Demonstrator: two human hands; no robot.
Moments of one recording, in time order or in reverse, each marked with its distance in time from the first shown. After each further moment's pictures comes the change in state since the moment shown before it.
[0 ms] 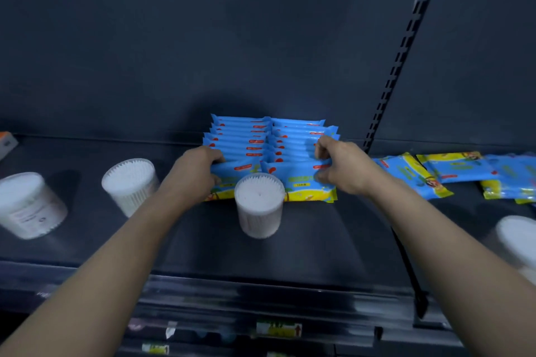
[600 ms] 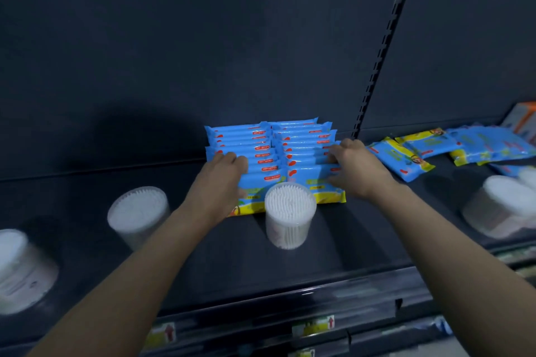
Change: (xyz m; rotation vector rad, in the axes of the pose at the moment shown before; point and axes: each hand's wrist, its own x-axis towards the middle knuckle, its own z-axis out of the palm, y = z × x) left_hand 0.025 -0.023 0.007 0.165 -0.053 0.400; right_hand -0.015 -0.034 0.021 -0.350 0.089 0.261
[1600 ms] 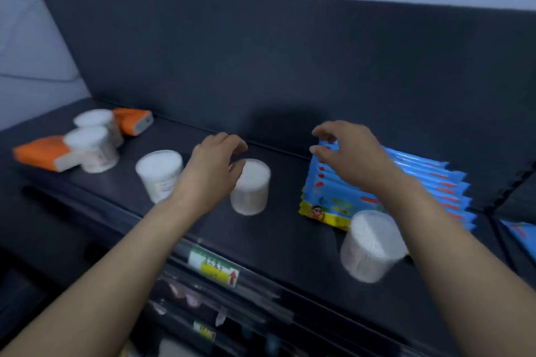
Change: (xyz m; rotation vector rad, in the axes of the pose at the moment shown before) left_hand -0.124 -0.051 -0.070 -0.057 0.447 -0.494; right_hand 0.025 -0.161 -0.044 0.345 0.072 -0.647
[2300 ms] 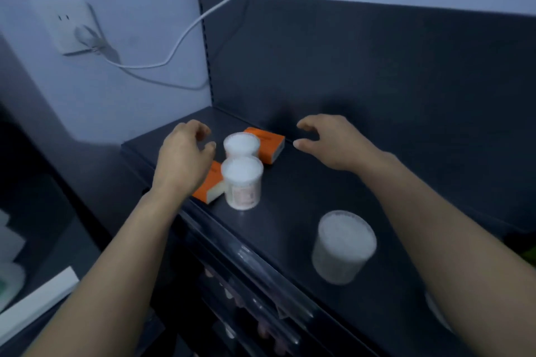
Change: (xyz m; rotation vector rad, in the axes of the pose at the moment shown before) left_hand 0.025 -0.310 -0.140 0.019 0.308 -0.553; right_hand 0.220 -0.252 0.157 0.046 -0.236 -0.267
